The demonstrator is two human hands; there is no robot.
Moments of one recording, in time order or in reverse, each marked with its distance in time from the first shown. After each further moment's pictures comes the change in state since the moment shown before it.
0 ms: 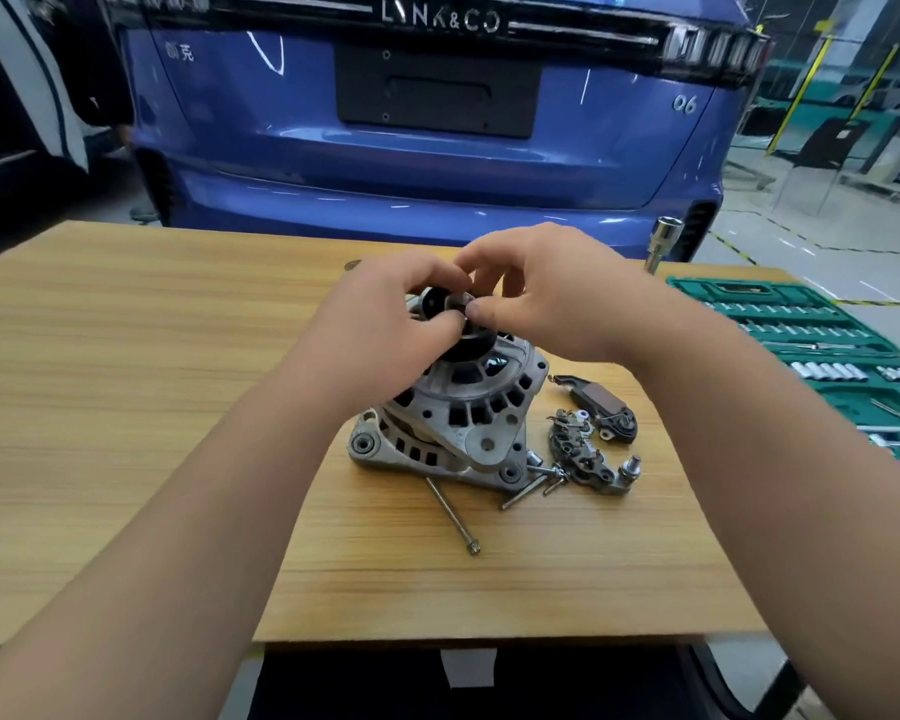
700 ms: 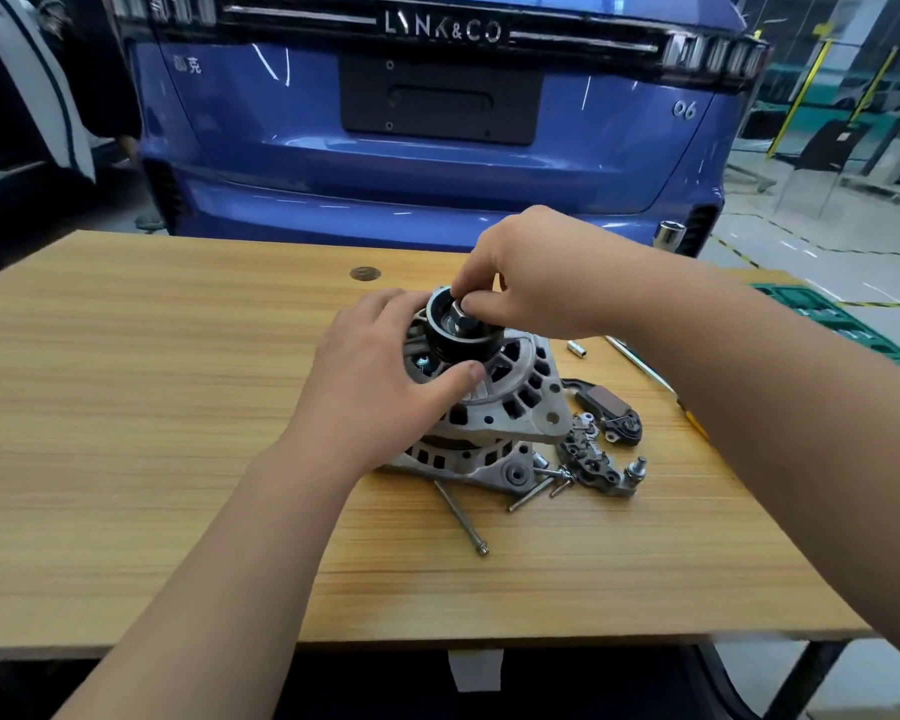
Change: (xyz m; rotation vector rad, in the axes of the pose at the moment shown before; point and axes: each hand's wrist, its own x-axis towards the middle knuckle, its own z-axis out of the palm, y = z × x) left_hand -0.028 -0.016 0.014 0.212 0.071 -0.076; right_hand 0.017 -0.014 -0.010 -0.295 -0.089 -0.055
